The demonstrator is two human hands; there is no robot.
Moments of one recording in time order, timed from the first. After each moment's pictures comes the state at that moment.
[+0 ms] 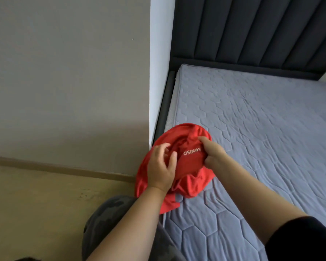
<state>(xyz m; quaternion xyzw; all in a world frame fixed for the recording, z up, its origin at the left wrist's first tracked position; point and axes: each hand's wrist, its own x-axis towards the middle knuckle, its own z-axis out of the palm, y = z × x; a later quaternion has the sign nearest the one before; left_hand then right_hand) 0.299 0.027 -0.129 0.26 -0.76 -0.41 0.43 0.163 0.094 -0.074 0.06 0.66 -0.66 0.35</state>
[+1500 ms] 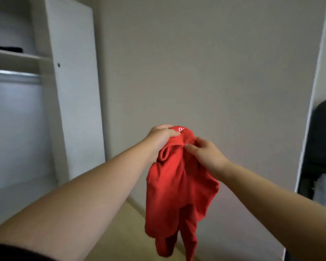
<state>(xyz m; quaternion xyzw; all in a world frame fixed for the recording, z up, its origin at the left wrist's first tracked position) 0.620 -0.093 0.222 0.37 -0.61 -0.49 0.50 0.478 -0.066 0.184 -0.62 0.51 -0.53 0.28</state>
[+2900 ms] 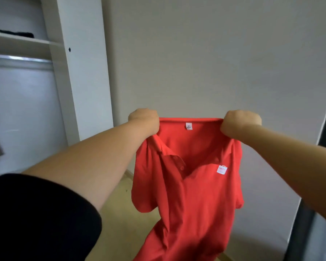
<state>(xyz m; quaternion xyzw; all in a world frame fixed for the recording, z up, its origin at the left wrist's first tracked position) 0.676 -0.112 0.229 0.68 -0.71 0.12 0.14 0.442 -0.081 0.220 -0.57 0.78 -0.13 -0.21</state>
